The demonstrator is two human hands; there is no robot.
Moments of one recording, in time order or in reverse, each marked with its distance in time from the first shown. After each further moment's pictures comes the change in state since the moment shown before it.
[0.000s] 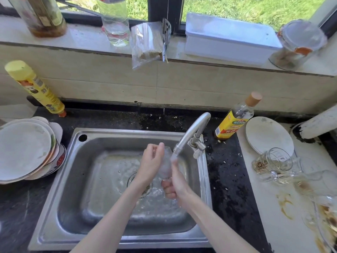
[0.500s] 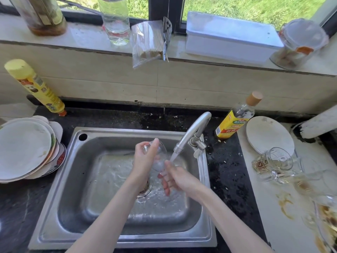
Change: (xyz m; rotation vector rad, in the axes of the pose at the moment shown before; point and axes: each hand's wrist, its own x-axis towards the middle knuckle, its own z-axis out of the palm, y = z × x) left_hand 0.005 0.002 -0.009 -0.246 0.167 -0.190; right_hand -0.002 -0.017 -0.016 -0.447 -0.182 -0.131
